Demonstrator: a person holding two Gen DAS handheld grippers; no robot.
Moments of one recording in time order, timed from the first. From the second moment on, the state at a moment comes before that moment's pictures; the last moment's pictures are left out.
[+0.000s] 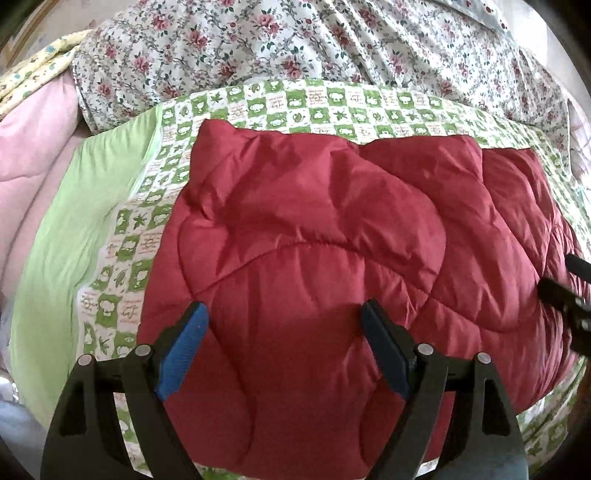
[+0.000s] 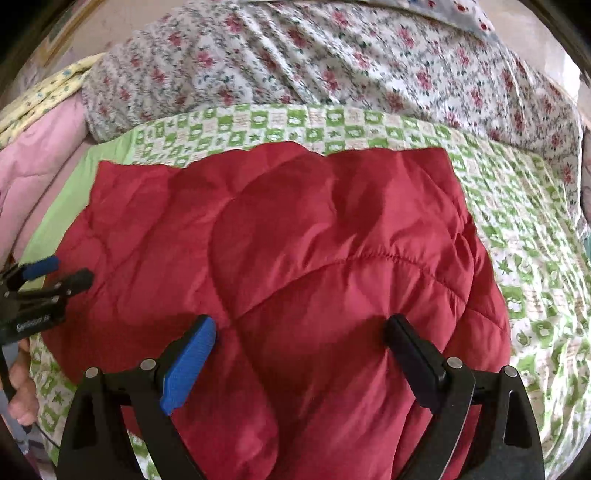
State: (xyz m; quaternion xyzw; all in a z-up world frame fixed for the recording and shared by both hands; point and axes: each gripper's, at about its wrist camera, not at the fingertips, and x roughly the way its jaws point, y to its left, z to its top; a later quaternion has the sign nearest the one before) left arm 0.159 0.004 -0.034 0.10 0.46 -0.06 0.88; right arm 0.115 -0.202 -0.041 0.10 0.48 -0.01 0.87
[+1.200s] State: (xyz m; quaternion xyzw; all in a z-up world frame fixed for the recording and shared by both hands) left arm 0.208 0.002 -0.064 0.08 0.48 -0.07 0.87; right arm 0.169 -0.251 -0.078 0.15 0.50 -0.04 0.85
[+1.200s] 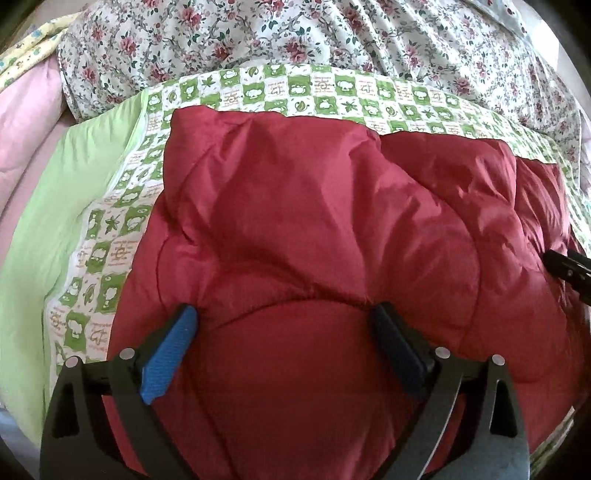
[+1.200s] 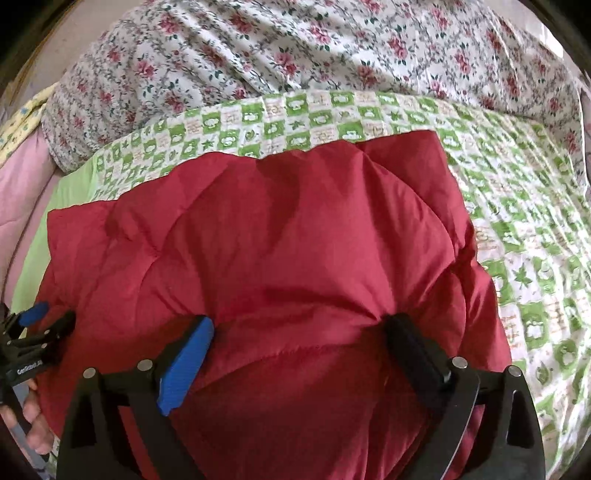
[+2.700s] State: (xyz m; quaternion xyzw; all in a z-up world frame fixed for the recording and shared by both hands) left arm 0.167 0.018 -0.068 0.07 0.48 -0.09 0.87; right arm 0.102 -0.234 -0.082 0.12 0.49 -0.02 0.86
